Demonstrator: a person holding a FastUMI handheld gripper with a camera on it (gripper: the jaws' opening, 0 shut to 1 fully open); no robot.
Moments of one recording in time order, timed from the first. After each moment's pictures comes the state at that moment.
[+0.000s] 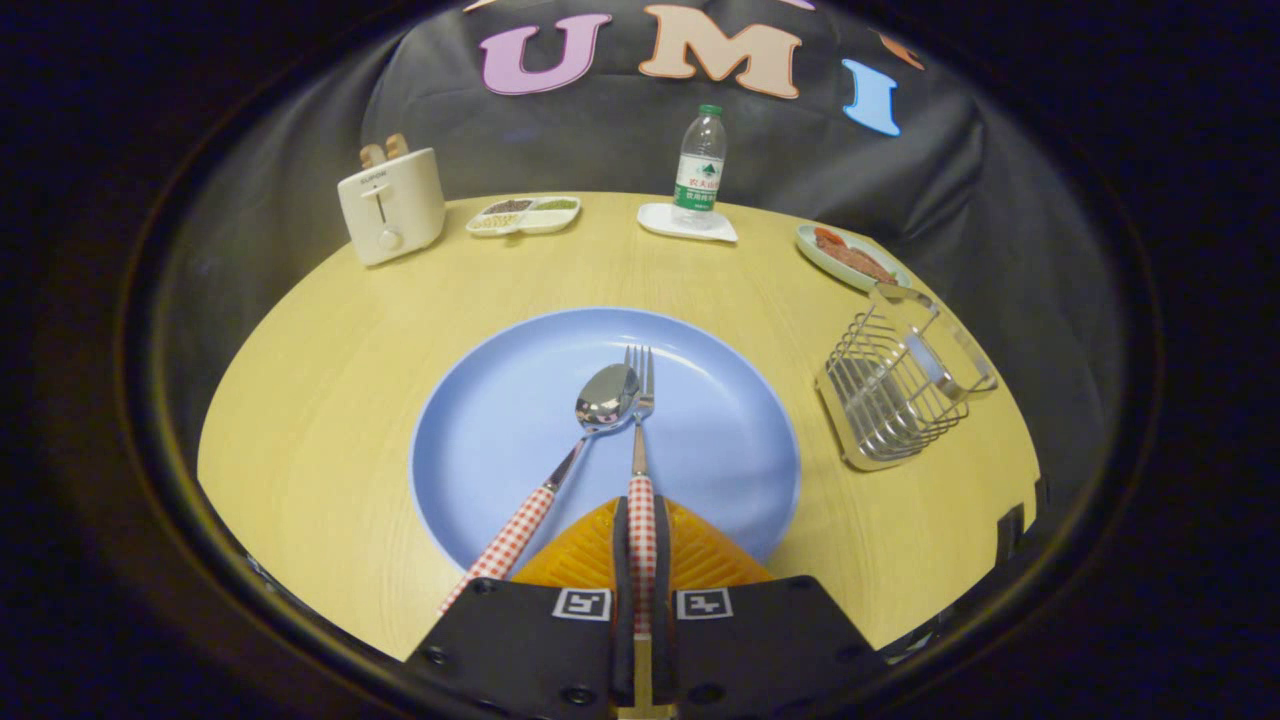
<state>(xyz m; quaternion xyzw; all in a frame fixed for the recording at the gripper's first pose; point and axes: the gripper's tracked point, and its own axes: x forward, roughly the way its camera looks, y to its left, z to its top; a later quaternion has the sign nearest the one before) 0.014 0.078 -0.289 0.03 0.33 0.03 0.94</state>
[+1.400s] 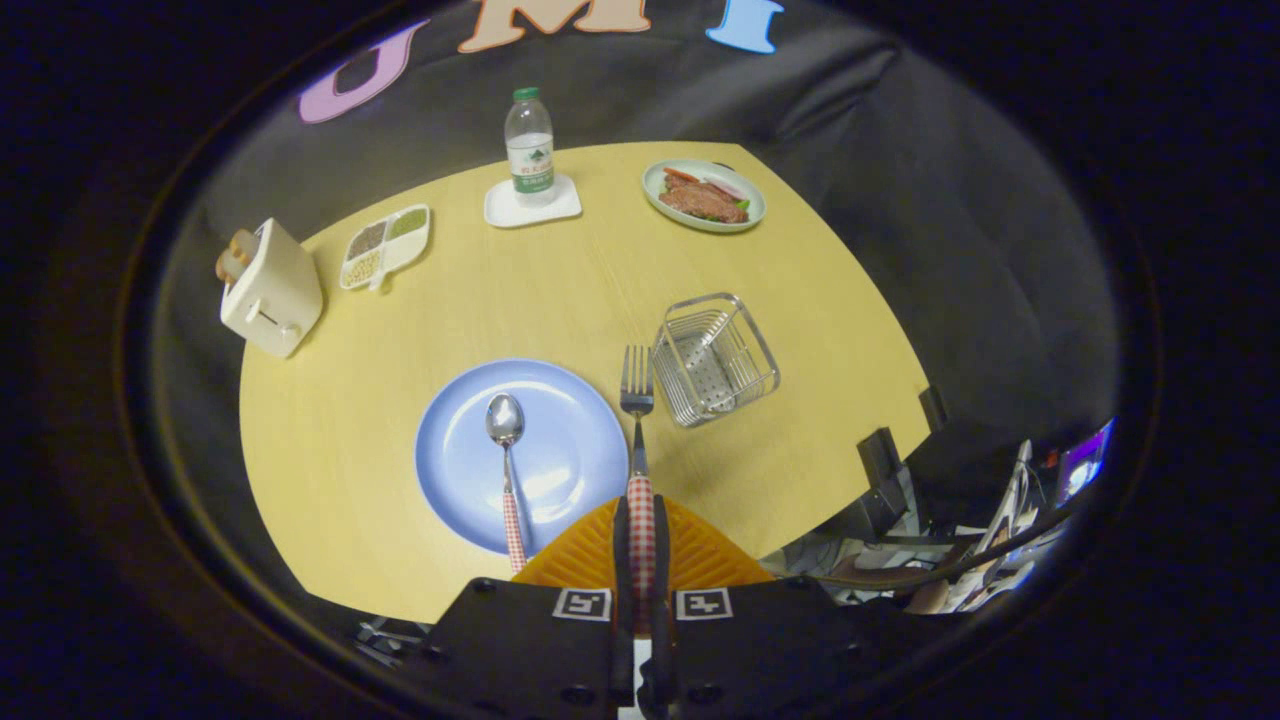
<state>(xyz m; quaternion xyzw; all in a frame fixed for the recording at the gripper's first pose) -0.015 -0.029 -0.163 0.11 0.54 -0.12 0.83</state>
